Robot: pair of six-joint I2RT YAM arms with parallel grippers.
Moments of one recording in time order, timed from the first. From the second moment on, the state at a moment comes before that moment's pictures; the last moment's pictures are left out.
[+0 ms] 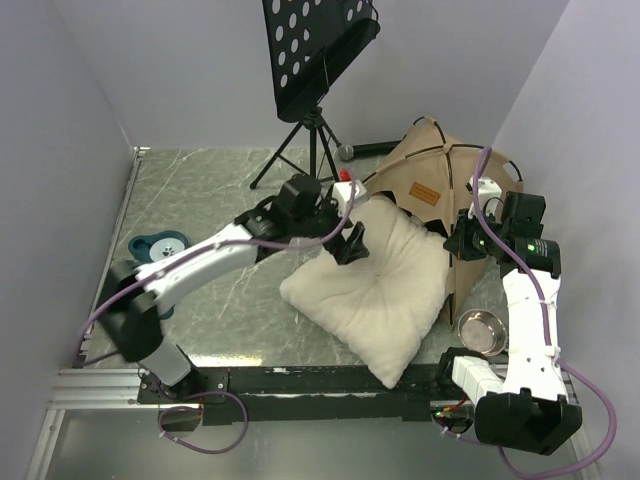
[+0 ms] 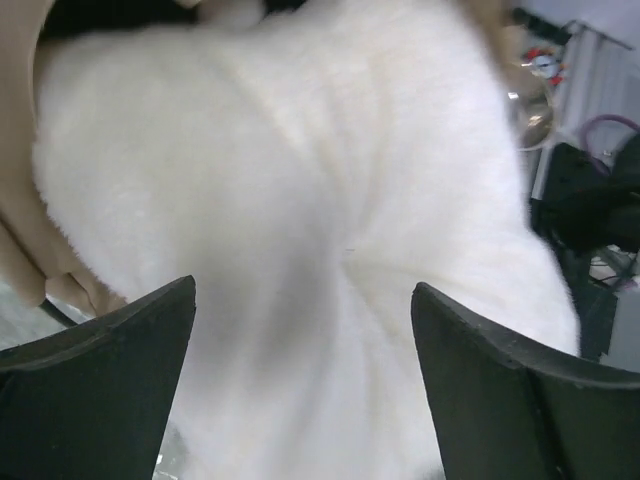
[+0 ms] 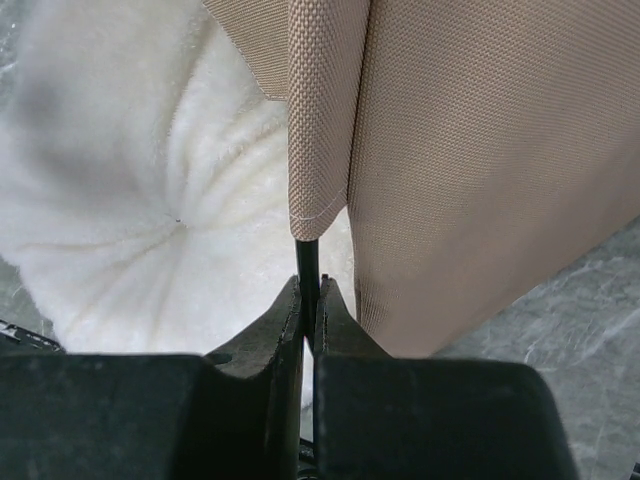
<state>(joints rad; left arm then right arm) -0.81 1.63 1.36 -0.21 0.43 -0.01 -0.21 0.98 1.11 -0.95 -0.47 -0.21</state>
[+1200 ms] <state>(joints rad) -0.99 2.13 1.78 0.07 0.02 -0.30 -0.21 1.00 1.13 -0.93 -0.50 -0.20</state>
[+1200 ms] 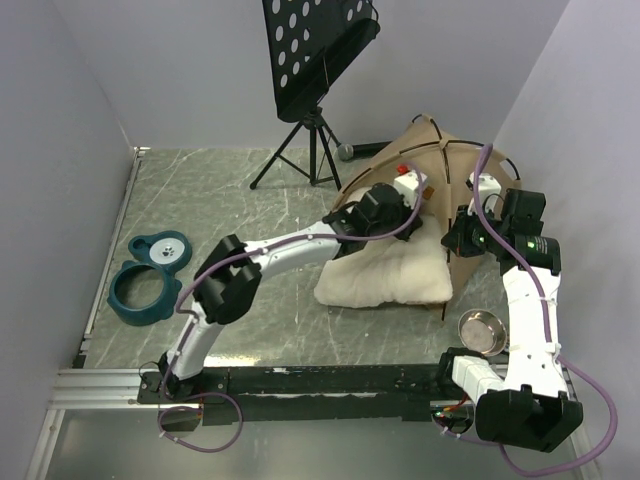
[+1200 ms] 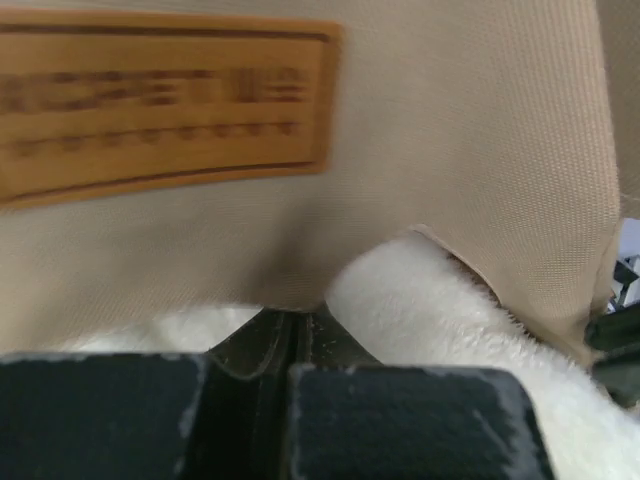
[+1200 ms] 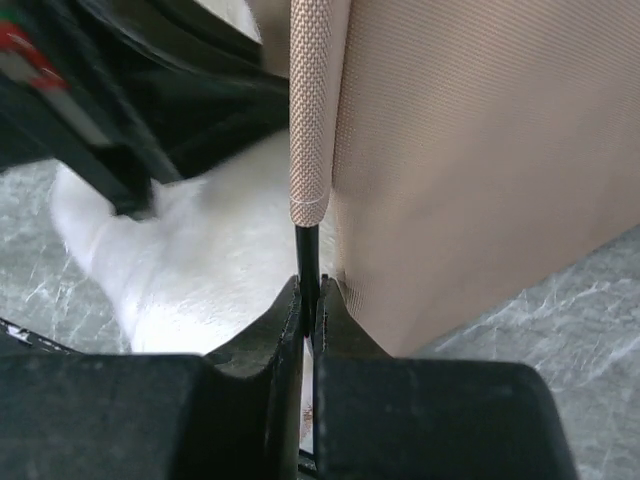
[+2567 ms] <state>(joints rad) -0.86 1.84 1.36 -0.06 0.12 -0.22 -0.21 1.01 1.13 -0.93 -0.49 -0.23</state>
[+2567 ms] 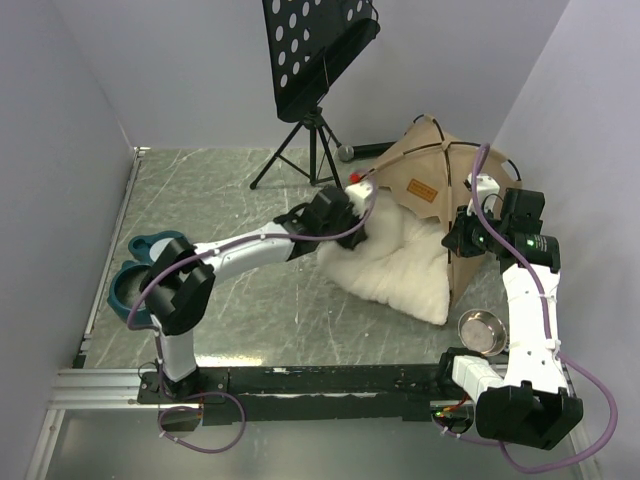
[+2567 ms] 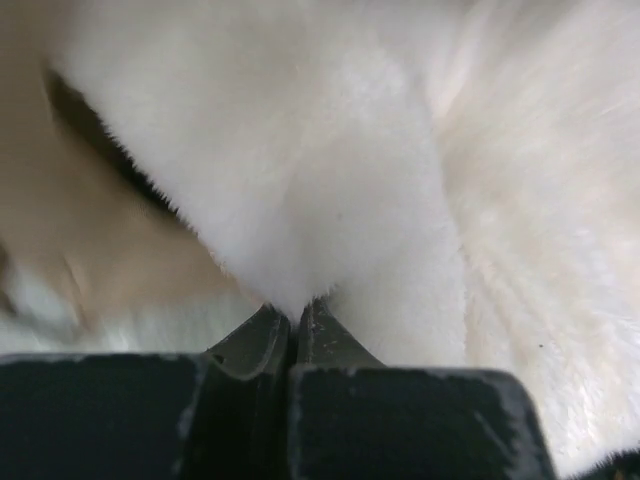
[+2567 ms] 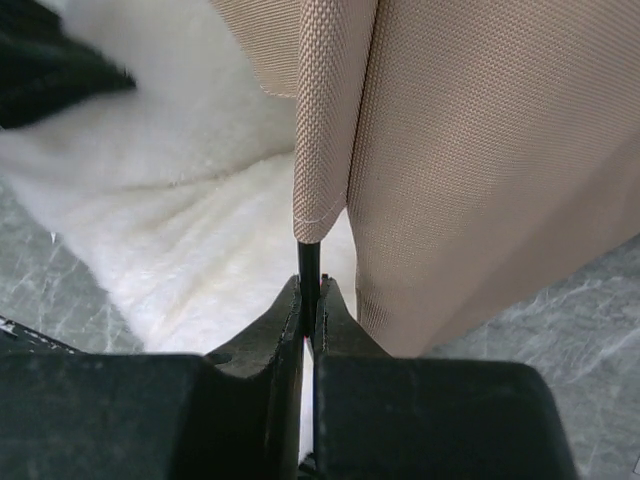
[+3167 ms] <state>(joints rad) -0.84 2.00 1.67 -0.13 0.12 -0.07 -0.21 1.02 1.13 -0.94 -0.50 -0.24</state>
